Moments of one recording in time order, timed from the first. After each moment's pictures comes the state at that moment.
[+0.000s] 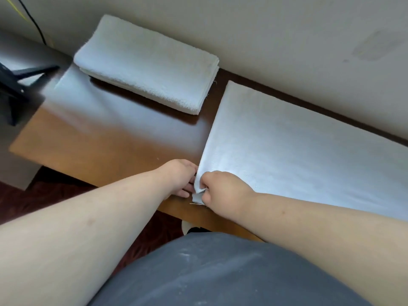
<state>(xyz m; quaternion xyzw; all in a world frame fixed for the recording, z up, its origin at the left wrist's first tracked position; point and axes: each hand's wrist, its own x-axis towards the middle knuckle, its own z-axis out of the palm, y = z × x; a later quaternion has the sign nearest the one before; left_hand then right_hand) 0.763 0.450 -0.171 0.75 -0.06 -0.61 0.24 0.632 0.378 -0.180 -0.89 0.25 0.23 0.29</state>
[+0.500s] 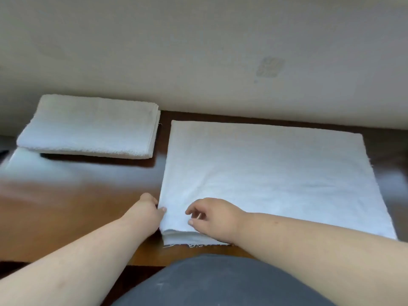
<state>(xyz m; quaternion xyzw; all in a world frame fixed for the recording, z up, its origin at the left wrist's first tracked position) 0.769 0.437 -0.198 0.87 -0.28 -0.40 0.04 0.573 0.346 -0.176 -0.81 0.34 0.16 0.46</state>
